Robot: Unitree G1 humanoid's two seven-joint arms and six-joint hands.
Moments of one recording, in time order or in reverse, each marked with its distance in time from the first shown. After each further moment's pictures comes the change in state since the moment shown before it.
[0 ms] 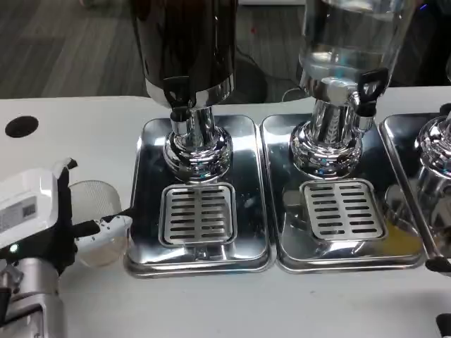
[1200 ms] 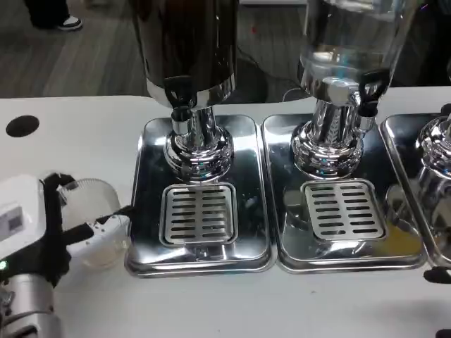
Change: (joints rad) left arm 0.094 -0.040 0.016 -0.122 -0.038 -0.005 0.101; right arm 0.013 -0.007 0.000 0.064 0.029 -0.105 0.035
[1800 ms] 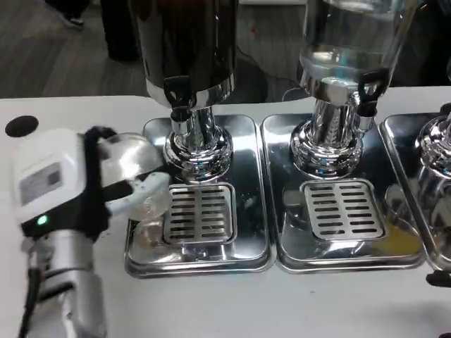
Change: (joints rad) left arm -0.177 -0.070 -0.069 0.057 0.006 -0.008 -0.008; right arm -0.006 -0.008 0.007 0.049 0.045 -0.030 0.028
